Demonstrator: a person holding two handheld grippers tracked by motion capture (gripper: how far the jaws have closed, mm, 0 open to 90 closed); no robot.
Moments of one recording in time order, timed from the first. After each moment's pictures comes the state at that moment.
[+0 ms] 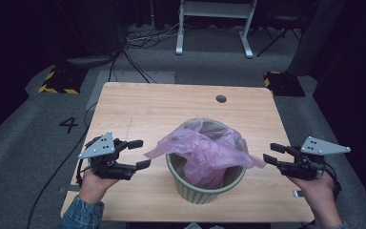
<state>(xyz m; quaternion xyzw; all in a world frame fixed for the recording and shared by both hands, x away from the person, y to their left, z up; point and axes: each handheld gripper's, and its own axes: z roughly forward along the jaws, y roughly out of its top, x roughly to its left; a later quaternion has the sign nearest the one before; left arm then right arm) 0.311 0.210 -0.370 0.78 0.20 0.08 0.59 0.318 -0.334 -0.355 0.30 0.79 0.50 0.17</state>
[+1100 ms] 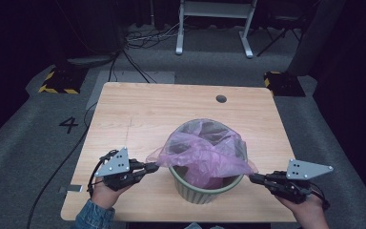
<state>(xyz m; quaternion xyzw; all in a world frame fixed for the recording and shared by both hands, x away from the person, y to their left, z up) 0.294 0.188 -0.400 0.81 0.13 0.11 0.57 0.278 -0.296 -0.380 0.21 0.83 0.51 0.09</state>
